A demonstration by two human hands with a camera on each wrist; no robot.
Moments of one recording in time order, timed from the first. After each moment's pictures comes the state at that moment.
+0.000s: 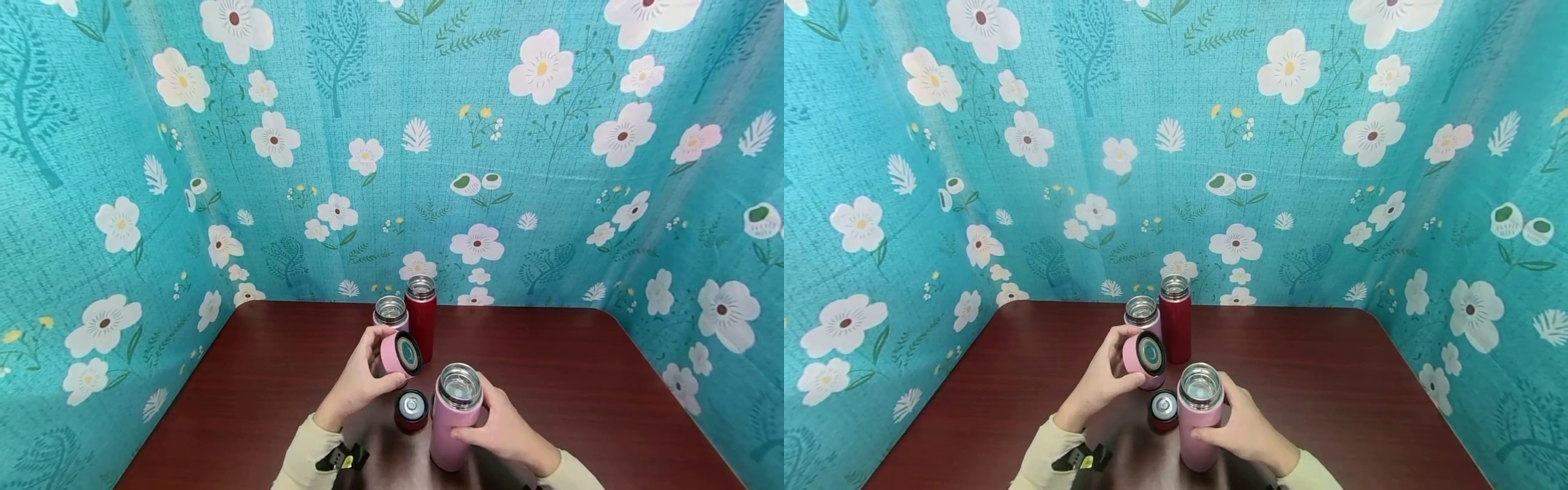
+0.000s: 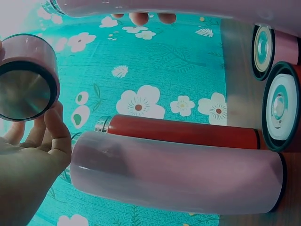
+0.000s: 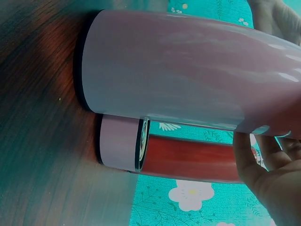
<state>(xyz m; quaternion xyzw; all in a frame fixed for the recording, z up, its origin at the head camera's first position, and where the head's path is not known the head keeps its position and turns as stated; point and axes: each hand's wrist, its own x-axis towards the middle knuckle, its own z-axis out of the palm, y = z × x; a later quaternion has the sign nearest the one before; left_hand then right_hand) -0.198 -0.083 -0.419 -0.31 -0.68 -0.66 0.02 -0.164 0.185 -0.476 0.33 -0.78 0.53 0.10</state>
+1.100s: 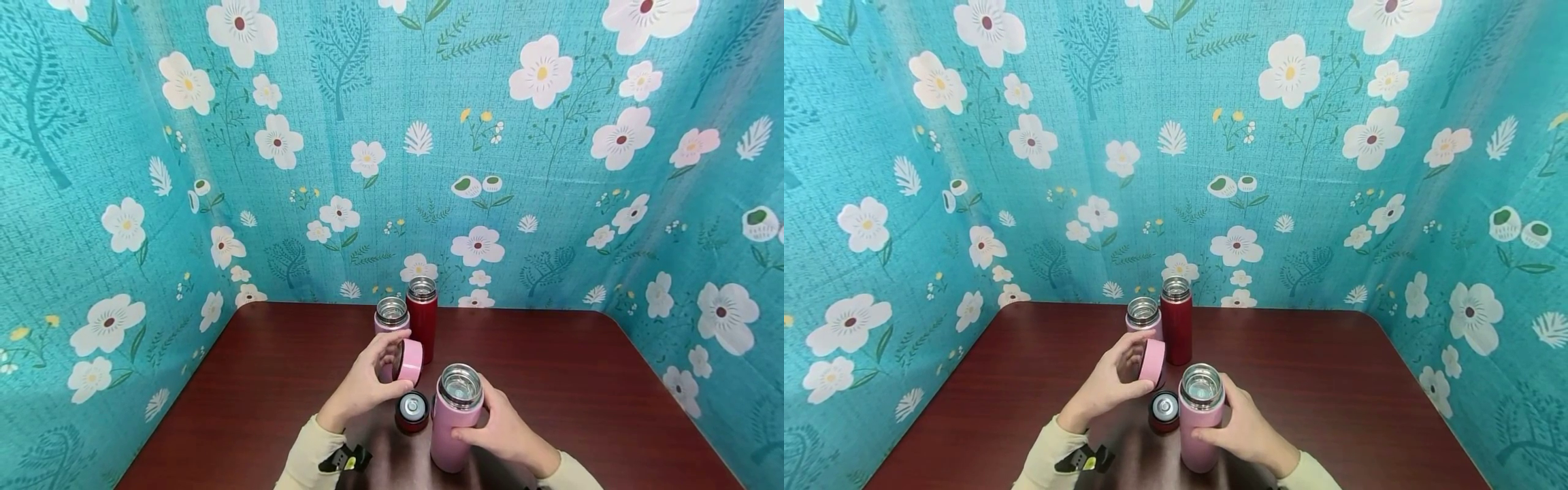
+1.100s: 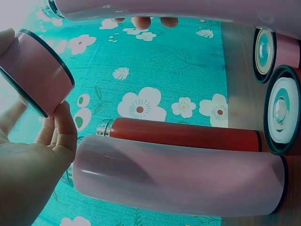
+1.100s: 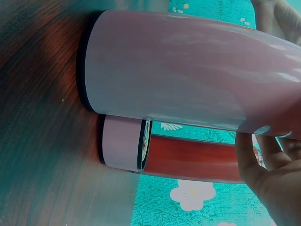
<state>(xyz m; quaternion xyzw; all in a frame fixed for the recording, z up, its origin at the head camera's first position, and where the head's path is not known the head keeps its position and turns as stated) -0.177 -0.078 -0.385 -0.33 -0.73 -0.60 0.02 -0.162 0.182 -0.473 0.33 -0.78 0.53 0.10</state>
